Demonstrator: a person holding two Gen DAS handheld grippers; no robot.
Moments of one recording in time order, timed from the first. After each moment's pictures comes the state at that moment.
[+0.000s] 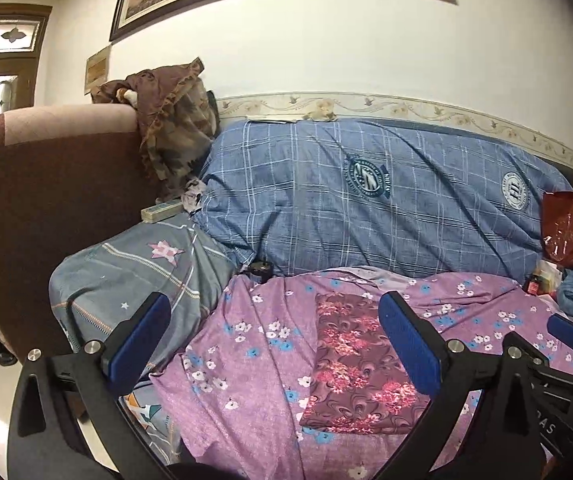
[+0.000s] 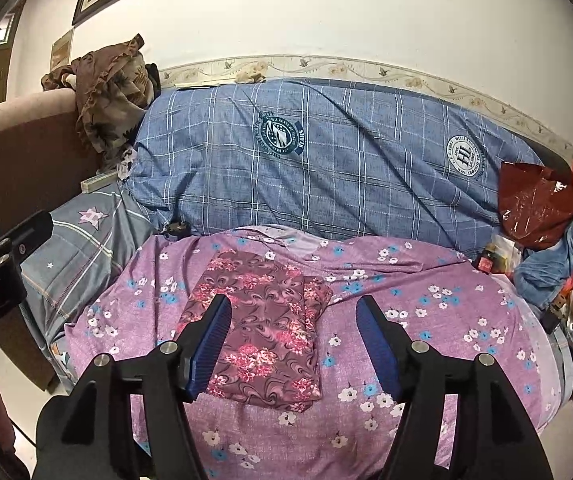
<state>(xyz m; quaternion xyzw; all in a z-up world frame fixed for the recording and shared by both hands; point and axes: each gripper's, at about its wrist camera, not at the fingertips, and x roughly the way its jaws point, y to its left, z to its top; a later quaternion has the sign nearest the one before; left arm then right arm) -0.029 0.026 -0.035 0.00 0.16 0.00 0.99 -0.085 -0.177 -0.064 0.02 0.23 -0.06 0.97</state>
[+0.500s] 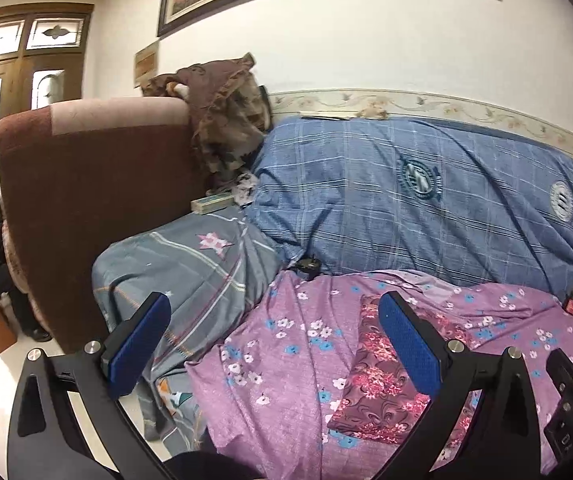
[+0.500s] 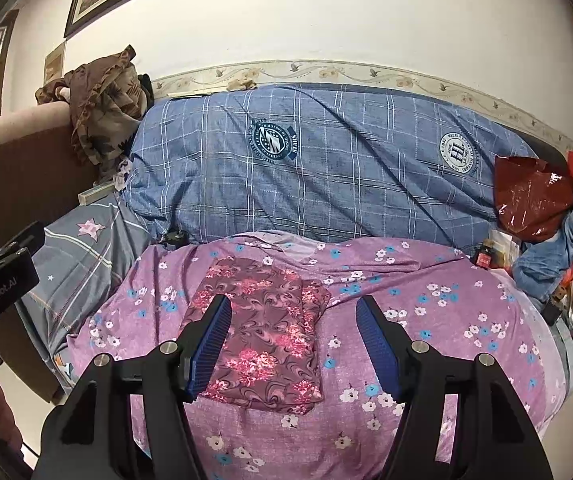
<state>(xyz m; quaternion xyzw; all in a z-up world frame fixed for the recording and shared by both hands) -0.030 0.024 -0.036 -0.01 0.17 0.10 0.98 -0.091 -0.187 -0.061 0.04 0.22 -0.07 0.97</state>
